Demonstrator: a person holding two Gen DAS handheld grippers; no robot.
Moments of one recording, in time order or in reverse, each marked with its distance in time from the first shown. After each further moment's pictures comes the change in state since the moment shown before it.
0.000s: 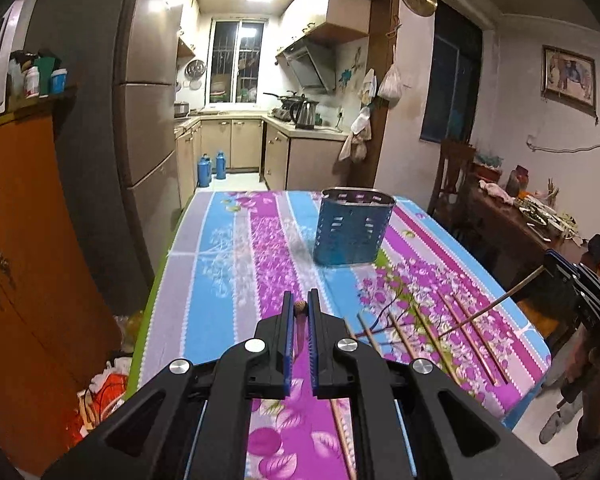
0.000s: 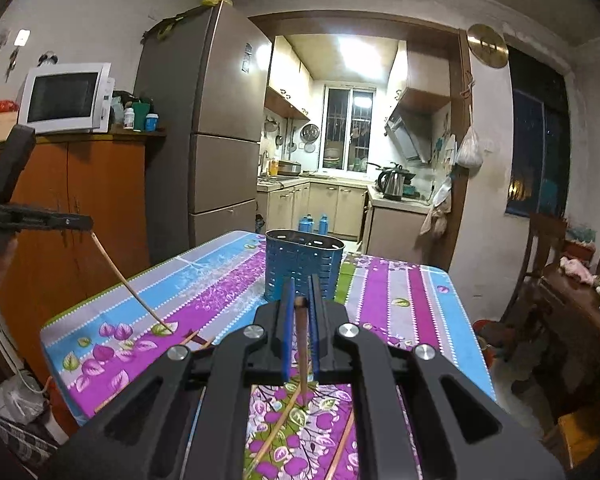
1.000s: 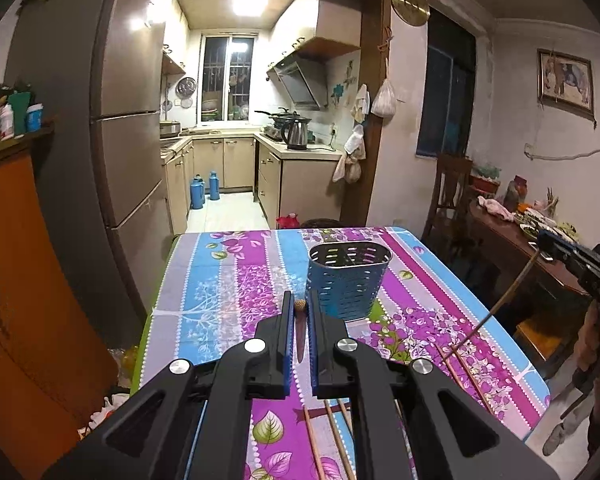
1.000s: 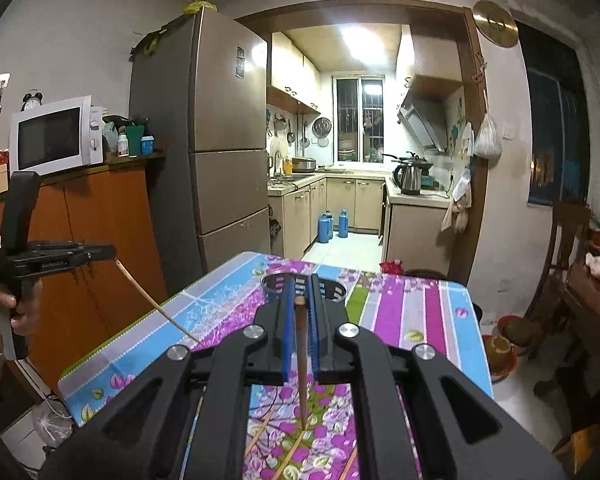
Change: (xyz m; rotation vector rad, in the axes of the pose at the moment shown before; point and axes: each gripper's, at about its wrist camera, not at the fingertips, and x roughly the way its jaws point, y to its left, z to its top) left arm 0.045 -0.024 0.089 0.038 -0.037 -0.009; right arm 0.050 -0.040 0.098 0.043 0.022 0.079
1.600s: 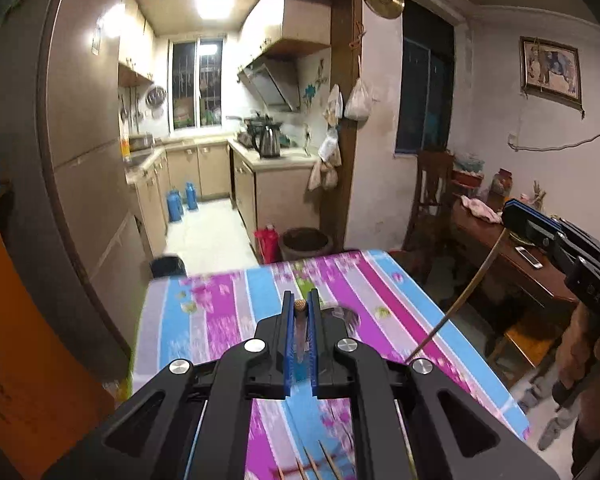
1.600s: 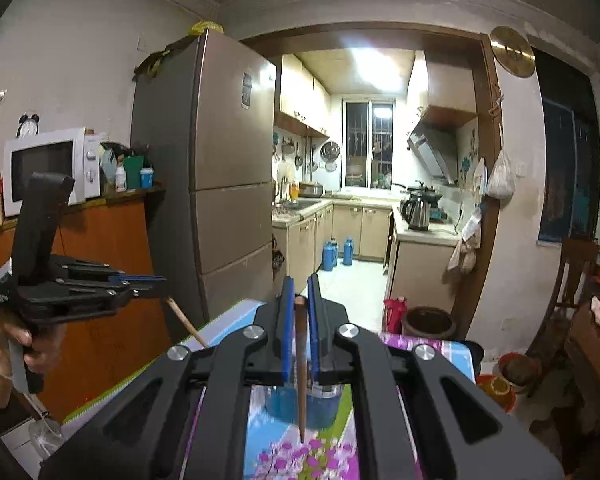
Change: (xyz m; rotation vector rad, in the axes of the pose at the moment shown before) left arm 0.050 -0.048 0.127 0.071 0.011 -0.055; right arm 0.044 -0.010 0.113 -0.025 -0.080 0.016
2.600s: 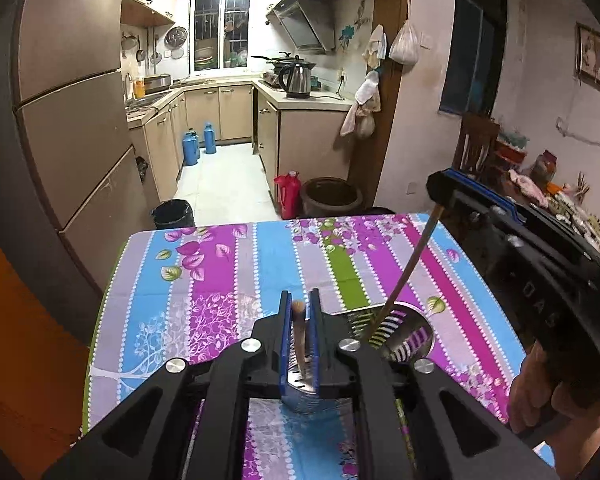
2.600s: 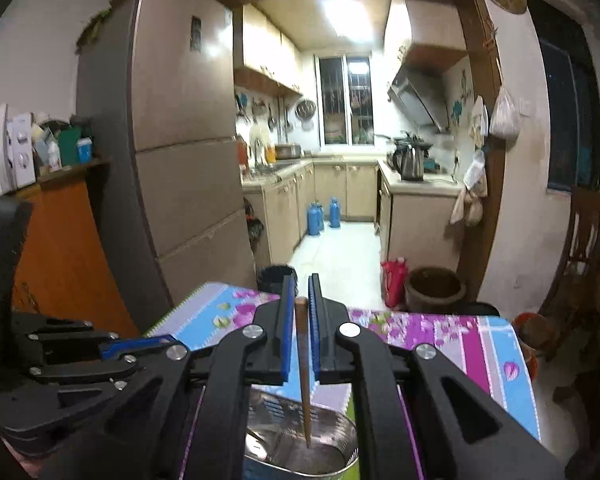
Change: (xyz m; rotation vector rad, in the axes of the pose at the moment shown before) left arm 0.203 0.030 -0.030 -0.082 0.211 0.079; right arm 0.205 -0.028 -0.074 0.092 0.157 -0.056
